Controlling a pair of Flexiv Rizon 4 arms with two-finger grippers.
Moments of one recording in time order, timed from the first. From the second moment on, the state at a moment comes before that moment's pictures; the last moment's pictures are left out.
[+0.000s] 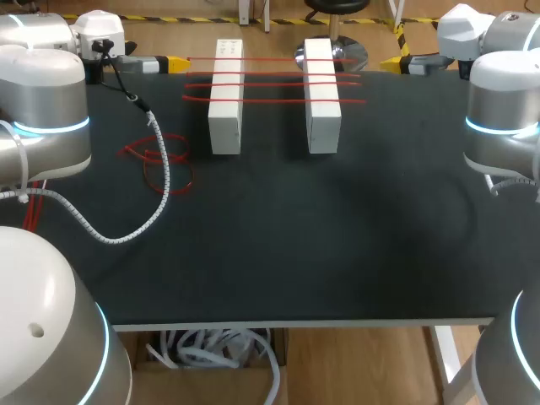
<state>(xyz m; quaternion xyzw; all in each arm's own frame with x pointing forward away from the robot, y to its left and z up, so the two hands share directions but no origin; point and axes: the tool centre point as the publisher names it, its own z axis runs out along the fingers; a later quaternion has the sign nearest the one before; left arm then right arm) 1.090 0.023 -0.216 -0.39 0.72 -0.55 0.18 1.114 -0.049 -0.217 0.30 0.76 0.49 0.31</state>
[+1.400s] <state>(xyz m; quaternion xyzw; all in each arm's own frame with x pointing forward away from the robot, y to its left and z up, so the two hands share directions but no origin) 1.090 0.023 -0.216 -0.39 0.72 -0.55 0.18 1.114 -0.049 -0.217 0.30 0.76 0.49 0.31</state>
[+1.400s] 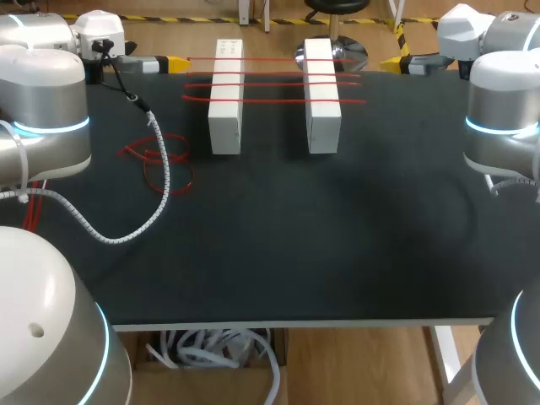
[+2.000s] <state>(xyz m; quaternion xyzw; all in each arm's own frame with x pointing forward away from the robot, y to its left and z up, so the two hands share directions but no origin) 1.079 0.016 -0.231 -0.30 0.79 -0.48 0.24 1.114 -0.049 -0.217 0.30 0.76 0.49 0.31</state>
